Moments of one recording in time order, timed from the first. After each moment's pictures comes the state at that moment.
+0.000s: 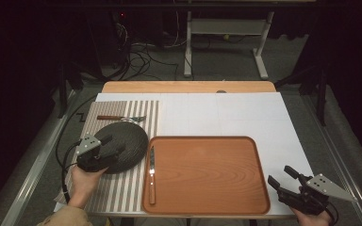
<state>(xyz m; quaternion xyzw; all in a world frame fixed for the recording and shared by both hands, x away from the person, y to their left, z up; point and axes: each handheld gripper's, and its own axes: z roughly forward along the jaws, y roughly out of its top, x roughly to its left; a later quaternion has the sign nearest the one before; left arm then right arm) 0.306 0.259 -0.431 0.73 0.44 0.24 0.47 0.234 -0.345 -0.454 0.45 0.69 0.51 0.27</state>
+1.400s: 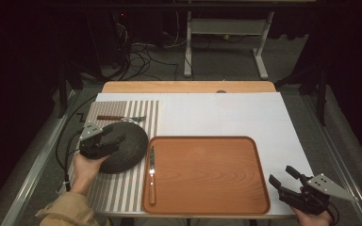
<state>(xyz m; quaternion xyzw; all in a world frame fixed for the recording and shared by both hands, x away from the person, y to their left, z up) 0.339 0.259 -0.429 0.73 0.44 0.24 0.46 0.232 -0.344 -0.453 0.44 0.69 0.51 0.27</state>
